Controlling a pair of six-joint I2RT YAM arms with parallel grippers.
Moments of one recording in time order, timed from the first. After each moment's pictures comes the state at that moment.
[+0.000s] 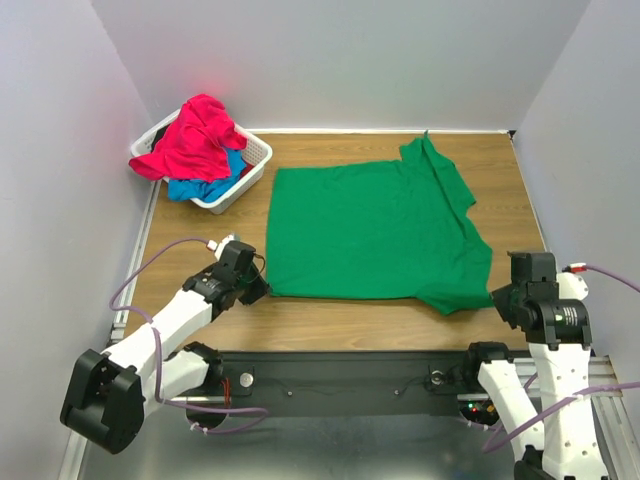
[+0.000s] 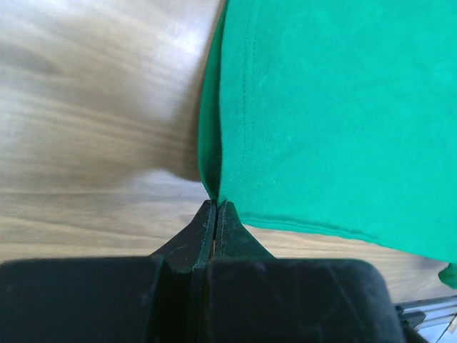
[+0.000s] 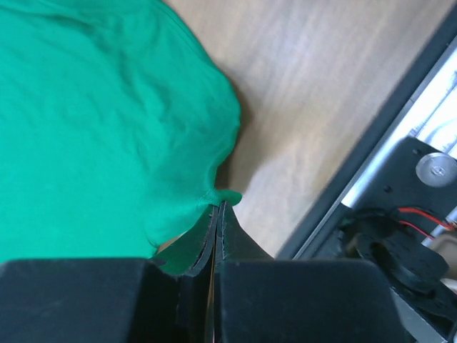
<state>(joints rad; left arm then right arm) -0.47 0.97 0.49 -0.43 -0.07 -0.97 -0.01 0.57 0.90 -1.32 0.40 1.09</state>
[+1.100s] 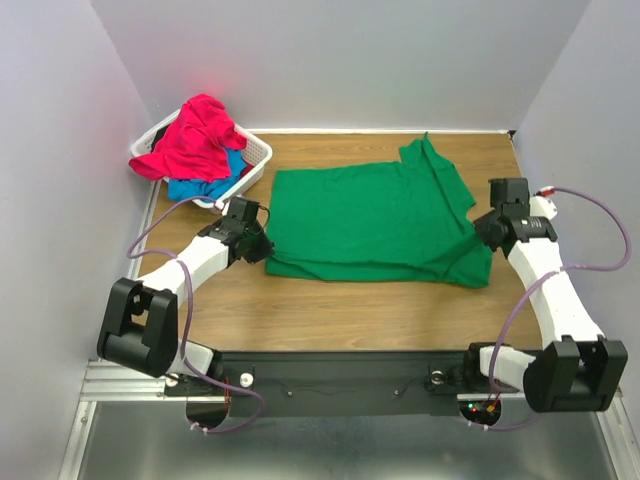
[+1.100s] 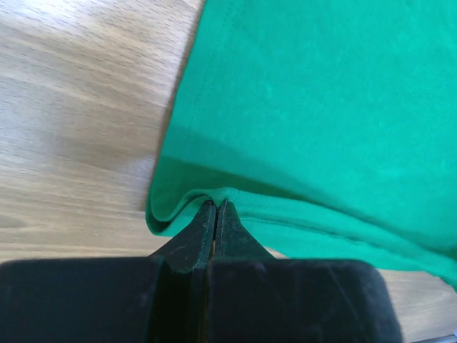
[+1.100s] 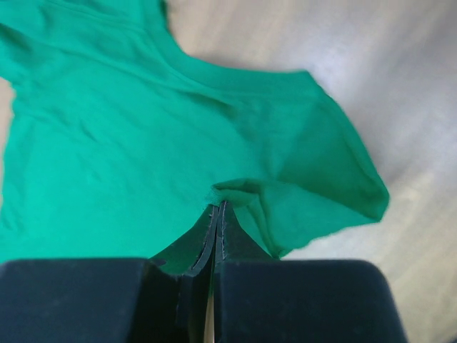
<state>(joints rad) -0.35 1.38 0.81 -0.36 -0.03 -0.84 -0.01 1.12 0.99 -0.77 0.39 1.00</state>
